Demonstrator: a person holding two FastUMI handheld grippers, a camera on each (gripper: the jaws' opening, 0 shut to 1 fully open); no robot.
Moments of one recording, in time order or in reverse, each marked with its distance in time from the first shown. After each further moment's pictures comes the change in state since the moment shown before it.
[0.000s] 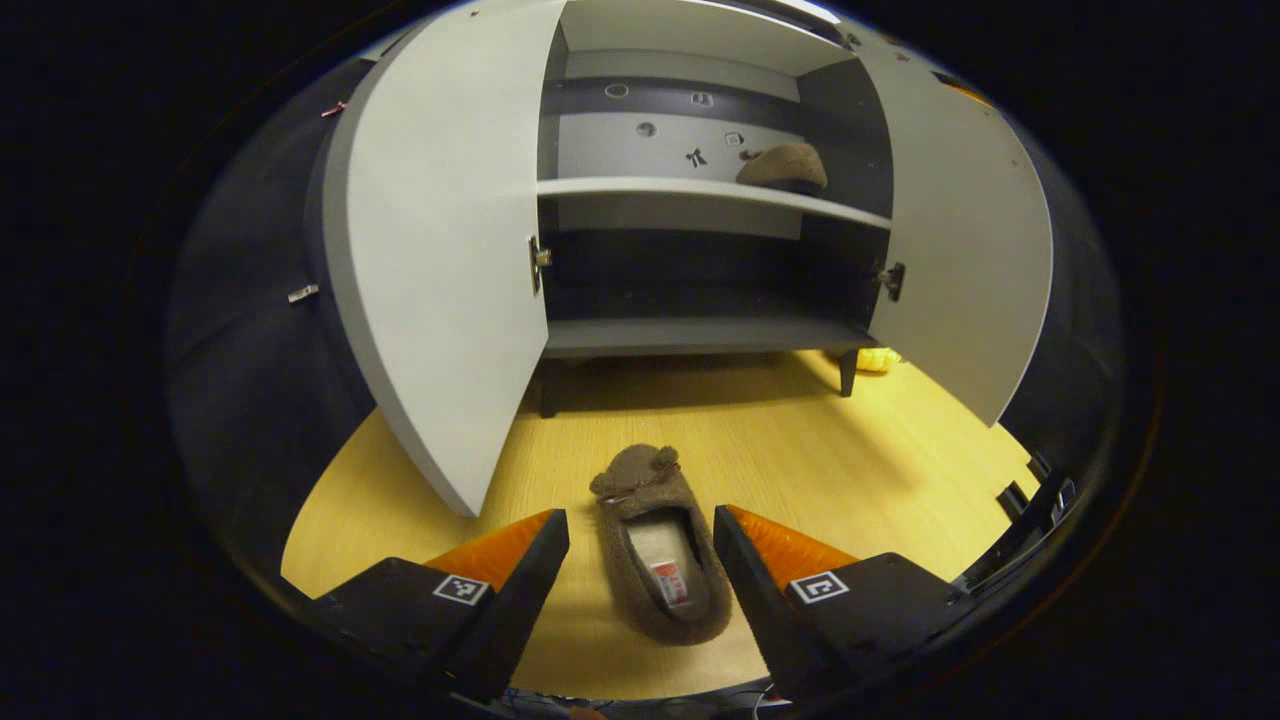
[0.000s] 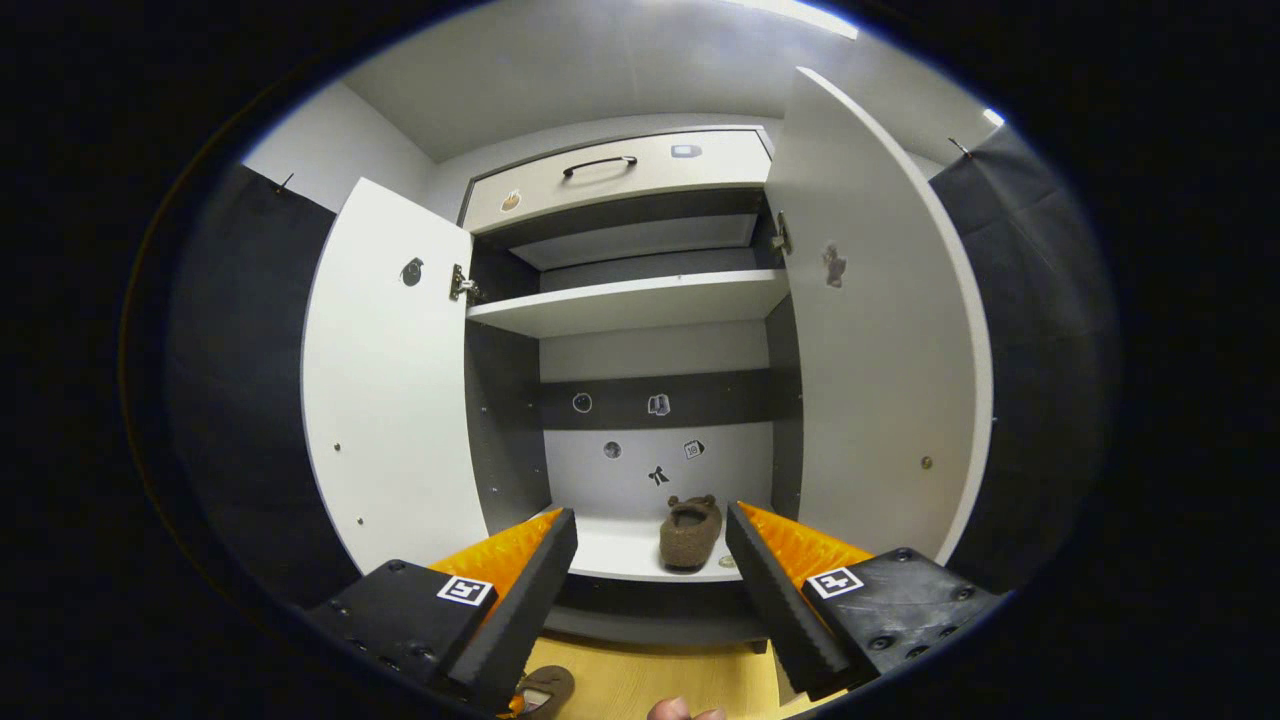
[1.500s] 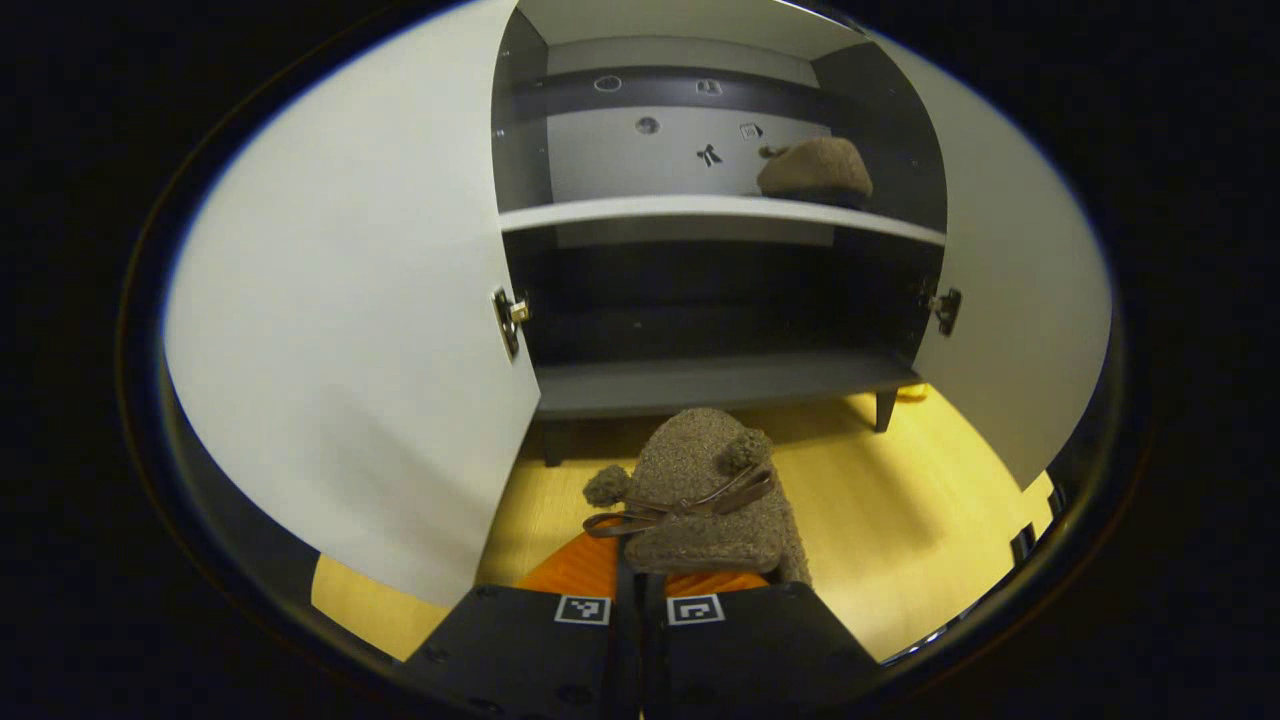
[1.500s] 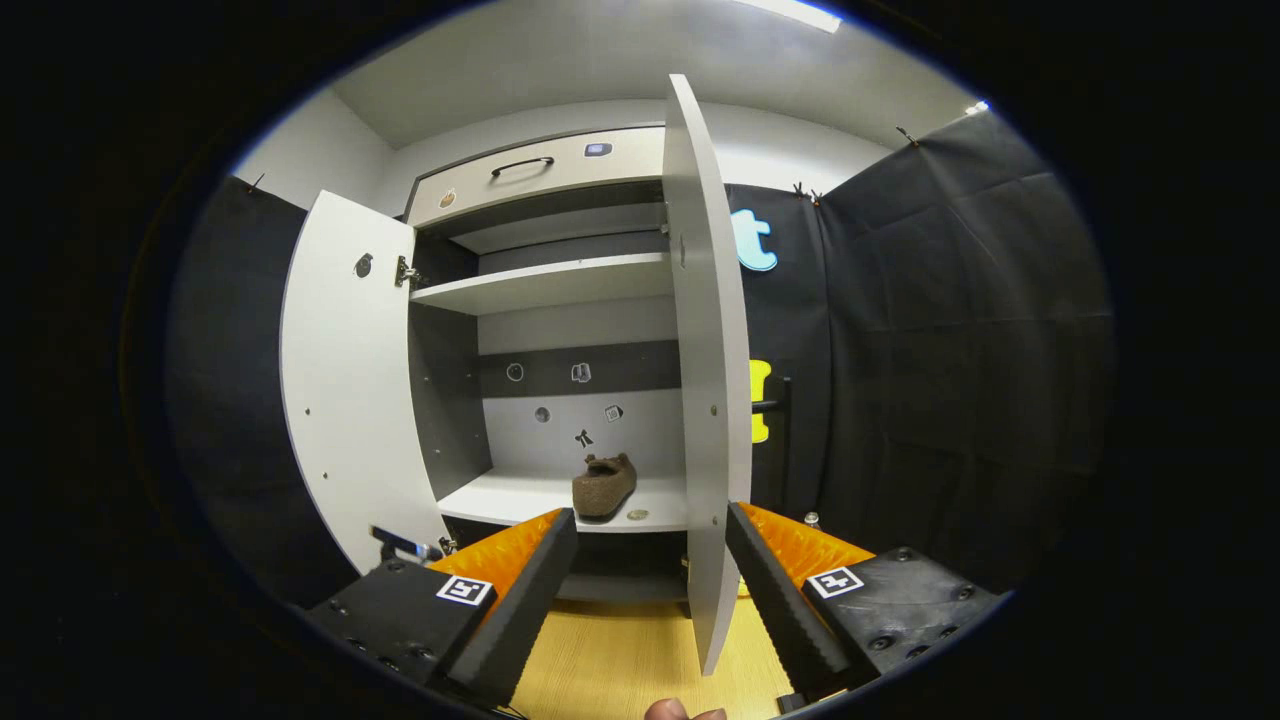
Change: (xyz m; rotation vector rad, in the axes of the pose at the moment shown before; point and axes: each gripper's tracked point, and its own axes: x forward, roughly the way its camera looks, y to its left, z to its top) left arm 0.000 -0.022 0.129 -0.017 -0.031 0.097; right arm -0.073 -0.100 -0.018 -0.001 0.095 -0.123
